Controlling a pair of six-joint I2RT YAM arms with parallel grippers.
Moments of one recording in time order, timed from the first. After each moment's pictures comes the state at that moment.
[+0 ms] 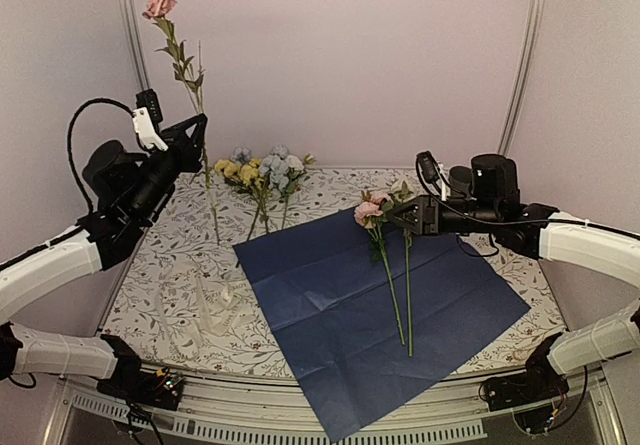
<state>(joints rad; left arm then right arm) -0.55 1.05 0.79 0.56 -0.15 -0.24 0.61 1.25 0.85 0.05 -0.55 0.50</state>
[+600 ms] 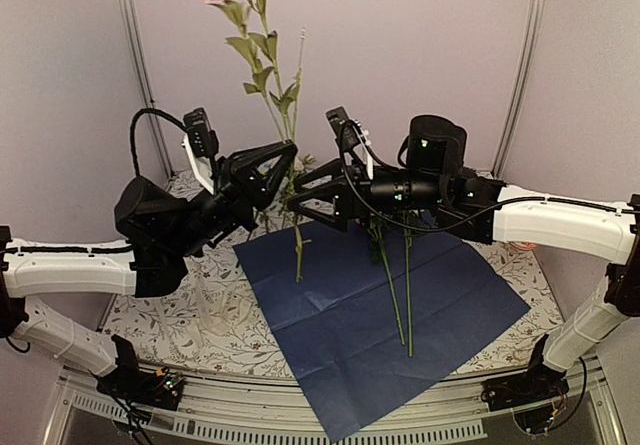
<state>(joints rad) -1.01 1.23 0.77 1.06 0.15 -0.27 0.98 1.53 1.27 0.27 -0.64 0.32</state>
